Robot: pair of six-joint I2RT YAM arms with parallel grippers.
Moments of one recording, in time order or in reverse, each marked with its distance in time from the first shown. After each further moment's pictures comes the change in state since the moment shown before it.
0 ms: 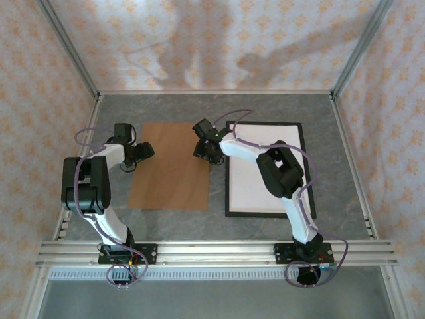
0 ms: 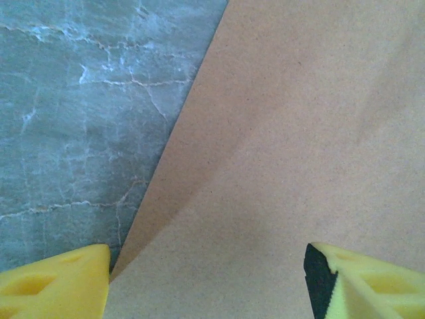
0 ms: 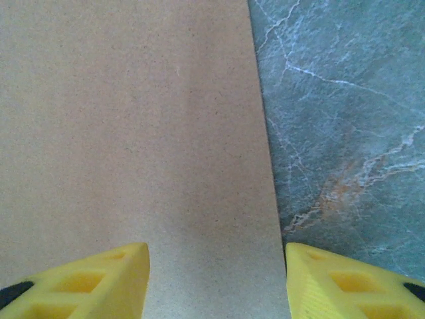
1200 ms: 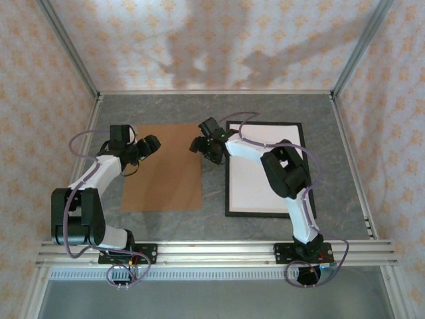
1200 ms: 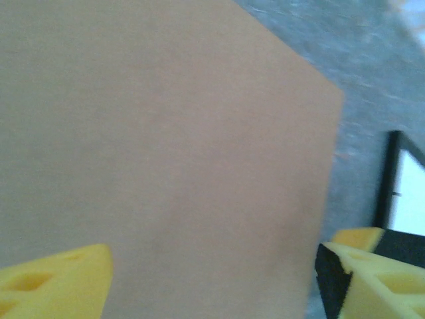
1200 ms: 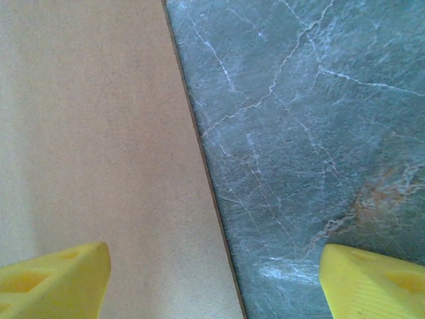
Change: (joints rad) left arm -0.046 -0.302 -0.082 -0.023 0.111 -0.141; right arm -0.037 -0.048 -0.098 0.148 -0.113 0.039
